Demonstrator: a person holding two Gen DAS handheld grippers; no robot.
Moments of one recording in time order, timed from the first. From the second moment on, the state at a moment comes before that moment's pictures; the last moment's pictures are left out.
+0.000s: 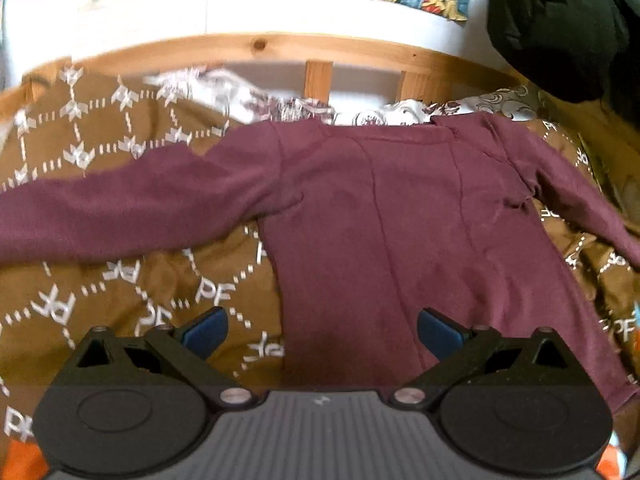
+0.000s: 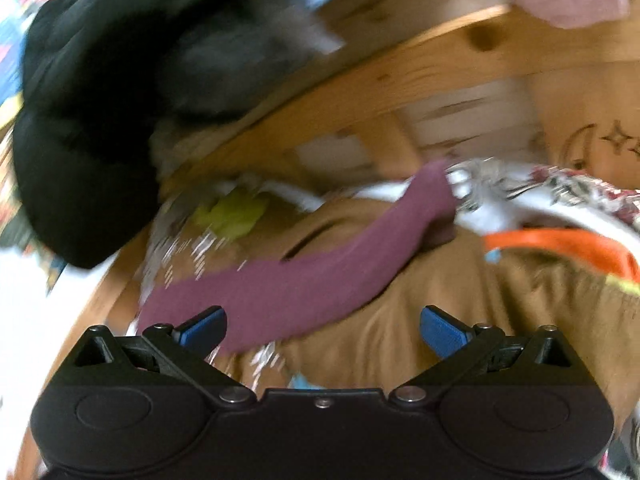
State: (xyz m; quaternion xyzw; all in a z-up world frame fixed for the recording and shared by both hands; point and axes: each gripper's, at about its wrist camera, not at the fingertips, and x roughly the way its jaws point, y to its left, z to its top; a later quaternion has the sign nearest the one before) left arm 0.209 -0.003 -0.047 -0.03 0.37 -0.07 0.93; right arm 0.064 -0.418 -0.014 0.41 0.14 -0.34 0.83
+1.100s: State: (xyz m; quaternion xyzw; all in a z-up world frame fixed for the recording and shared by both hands) left arm 0.200 0.013 -0.043 -0.12 0.38 -0.08 0.91; right arm 0.152 -0.307 0.003 0.01 0.02 -0.28 0.96
